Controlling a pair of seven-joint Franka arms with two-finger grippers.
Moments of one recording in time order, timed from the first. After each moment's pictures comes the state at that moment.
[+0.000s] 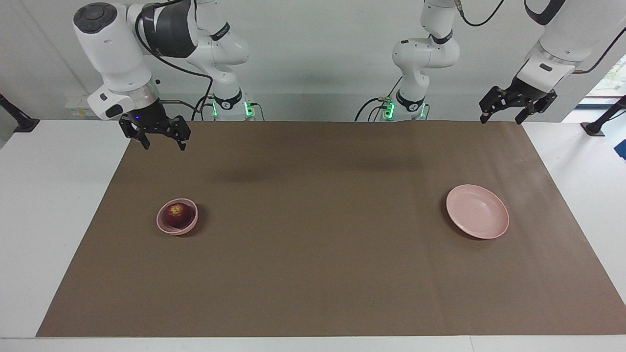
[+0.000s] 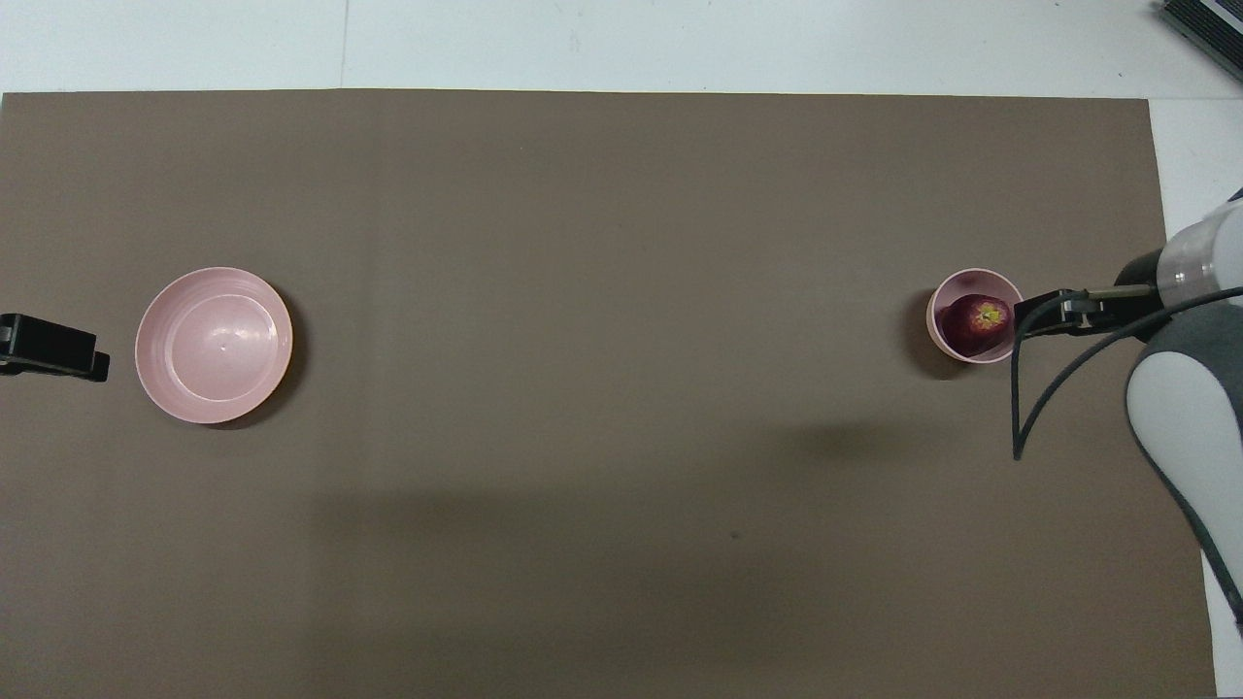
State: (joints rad) left arm -0.06 -0.06 0.05 -1.59 -0.02 1.46 0.05; right arm 0.02 -0.08 -0.04 -1.79 -0.04 1.73 0.03
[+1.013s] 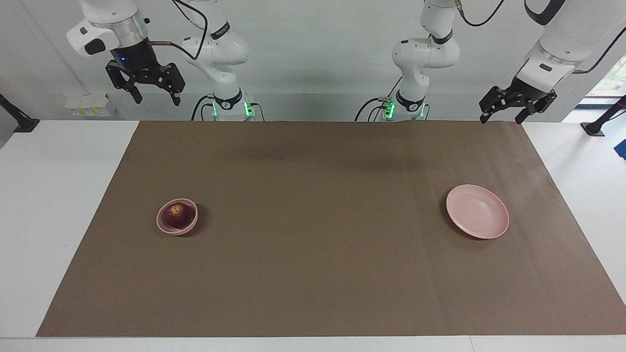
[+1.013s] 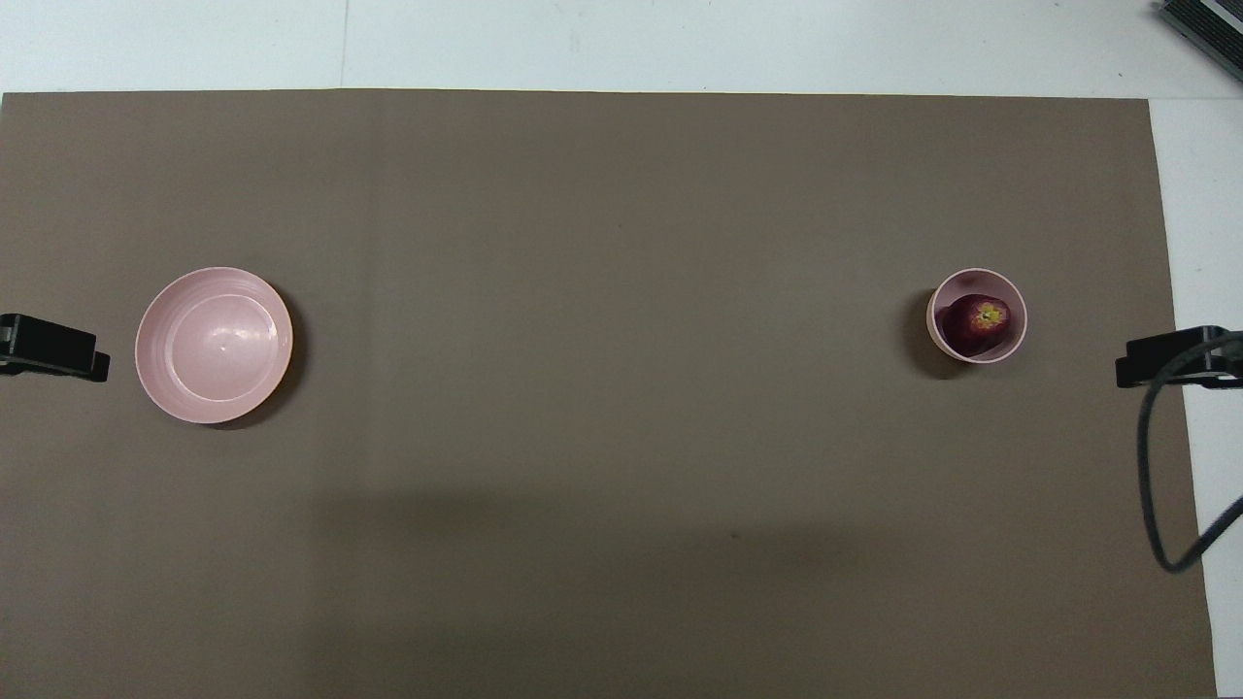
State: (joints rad) left arm -0.06 -0.06 0.05 -1.59 -0.02 1.46 0.05; right arm 0.01 -0.11 -0.02 -1.56 -0.01 1.43 0.08
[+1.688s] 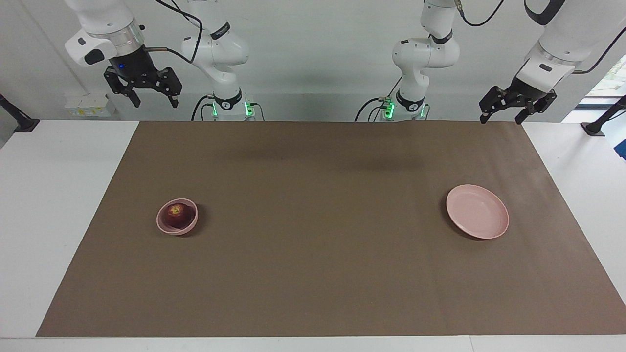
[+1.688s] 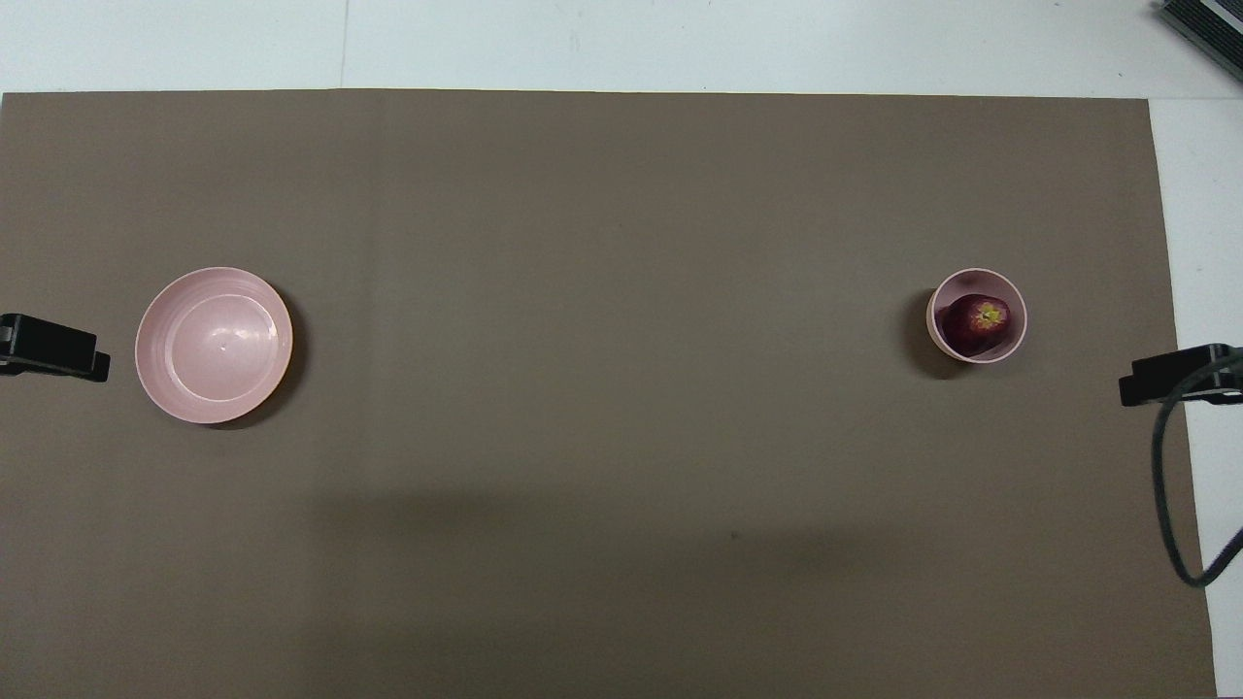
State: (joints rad) left arm -0.06 -0.06 0.05 -1.59 -0.02 1.46 0.05; right arm -0.01 -0.12 -0.03 -1.60 -0.01 1.42 0.00
